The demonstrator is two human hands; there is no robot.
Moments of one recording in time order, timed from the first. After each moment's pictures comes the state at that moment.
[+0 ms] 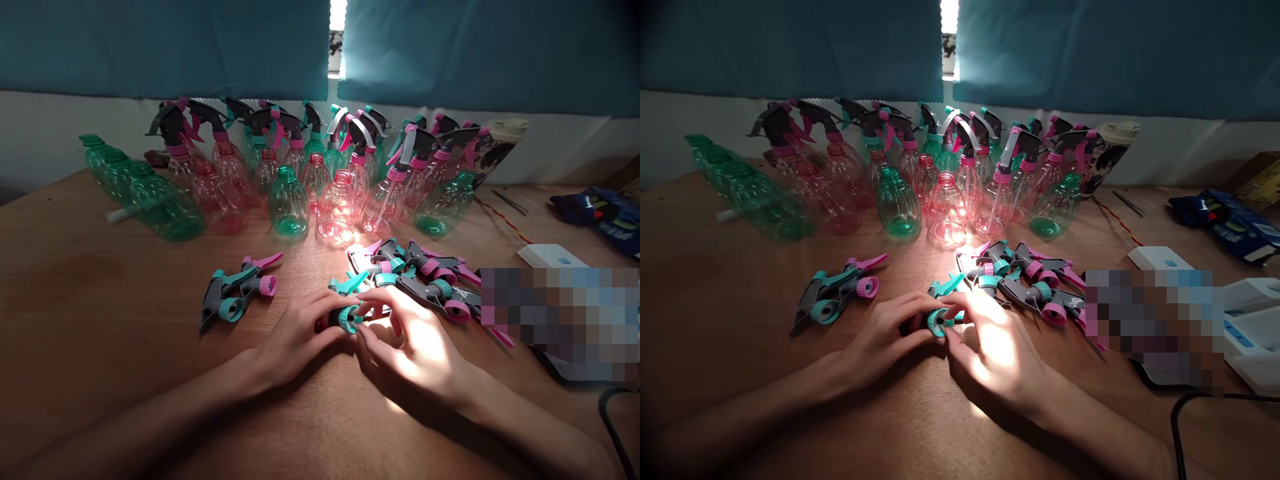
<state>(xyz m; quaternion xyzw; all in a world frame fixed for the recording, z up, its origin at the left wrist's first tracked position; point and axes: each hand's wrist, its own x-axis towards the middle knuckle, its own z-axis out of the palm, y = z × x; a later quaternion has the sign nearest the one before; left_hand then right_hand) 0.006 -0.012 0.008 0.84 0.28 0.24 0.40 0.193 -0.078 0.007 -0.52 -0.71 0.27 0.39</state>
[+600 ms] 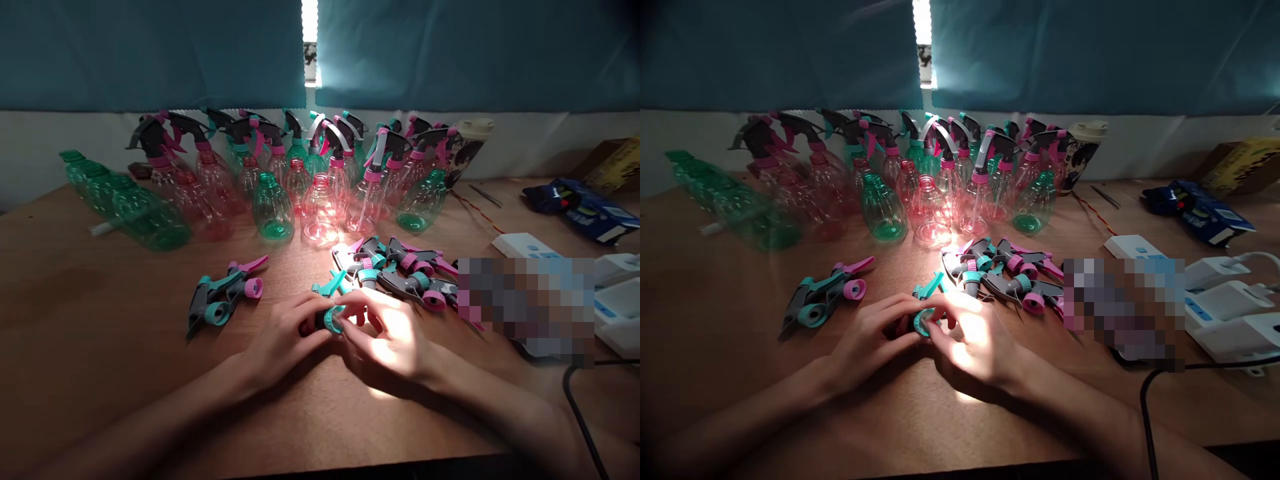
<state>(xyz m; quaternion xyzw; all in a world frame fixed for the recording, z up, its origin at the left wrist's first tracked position) 0.008 -0.017 0.006 0.87 0.27 0.26 0.32 0.193 -0.071 -0.003 -0.44 -0.73 0.25 0.46</state>
